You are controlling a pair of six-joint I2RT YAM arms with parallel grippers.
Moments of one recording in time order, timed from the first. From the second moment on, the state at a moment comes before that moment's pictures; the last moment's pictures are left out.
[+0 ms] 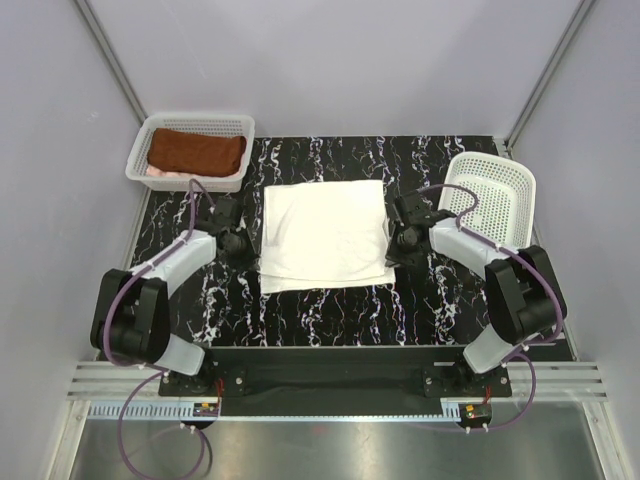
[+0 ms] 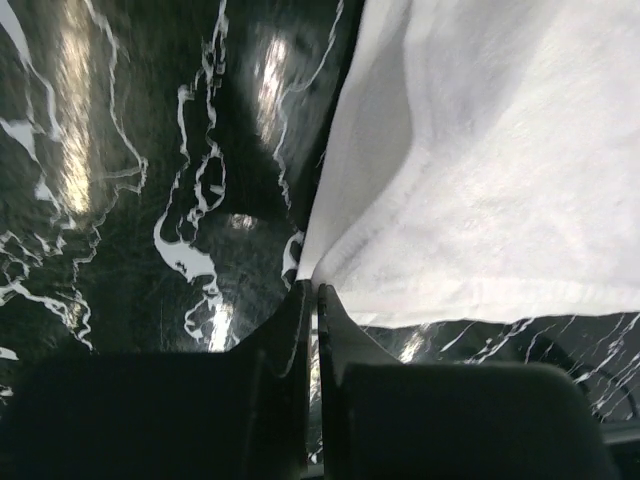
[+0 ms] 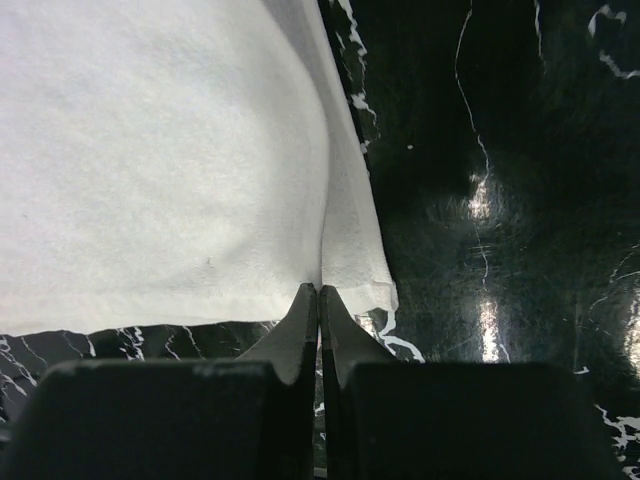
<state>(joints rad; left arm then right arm) -0.25 1.47 0.85 -0.56 0.11 -0.62 0.40 1.62 0.98 -0.54 -0.04 0.70</state>
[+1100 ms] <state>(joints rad) -0.26 1.36 0.75 -0.55 0.16 -0.65 0.41 1.58 0.94 -0.58 0.01 0.65</state>
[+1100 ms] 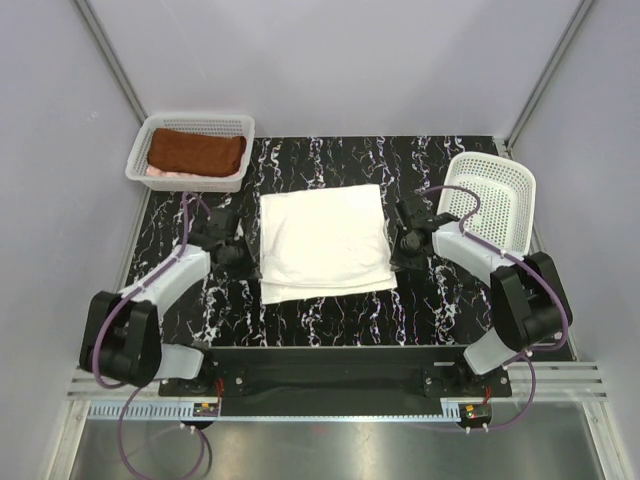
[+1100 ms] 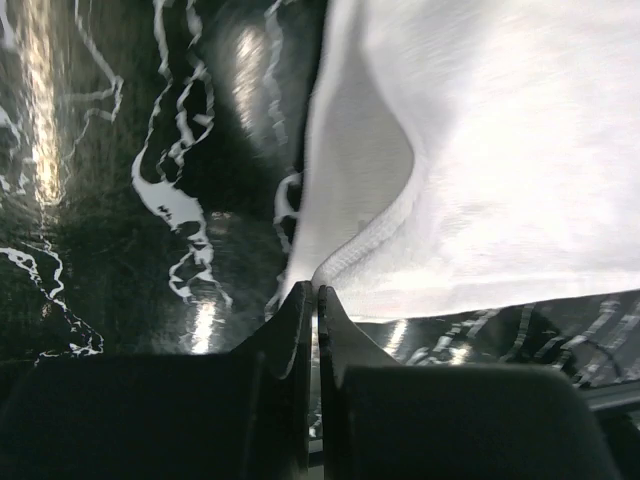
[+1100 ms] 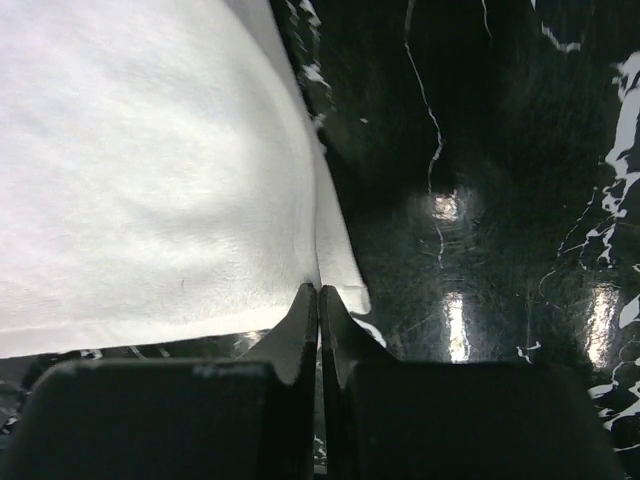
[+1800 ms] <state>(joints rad) -0.36 1.22 0.49 -0.39 0.21 -0.78 0.41 1.54 0.82 -0.49 0.02 0.64</state>
